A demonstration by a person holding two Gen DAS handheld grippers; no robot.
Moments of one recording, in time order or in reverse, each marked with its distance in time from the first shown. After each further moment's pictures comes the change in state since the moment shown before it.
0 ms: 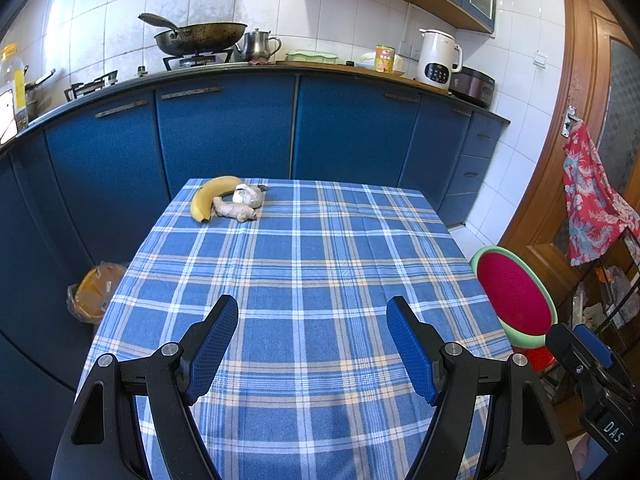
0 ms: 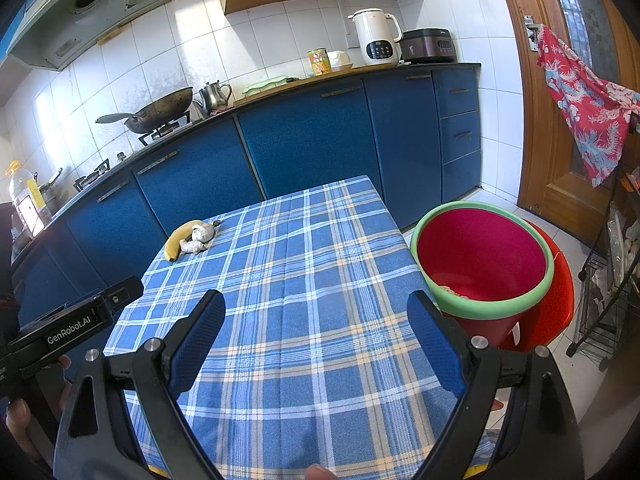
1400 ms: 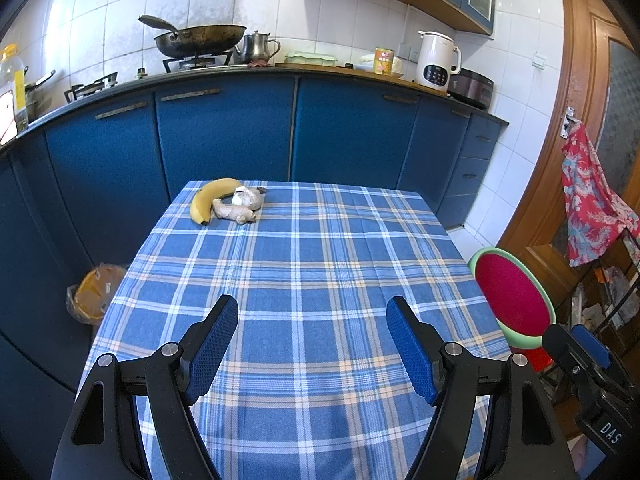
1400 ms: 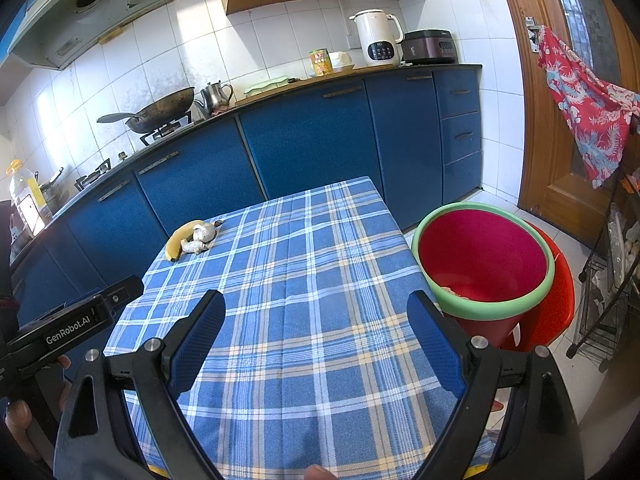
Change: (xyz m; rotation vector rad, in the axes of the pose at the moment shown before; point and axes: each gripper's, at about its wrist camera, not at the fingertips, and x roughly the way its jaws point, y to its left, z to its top) left arm -0.004 -0.004 0.002 0.002 -0.006 -0.003; right arm 0.000 0.001 0.000 -0.001 -0.002 -0.001
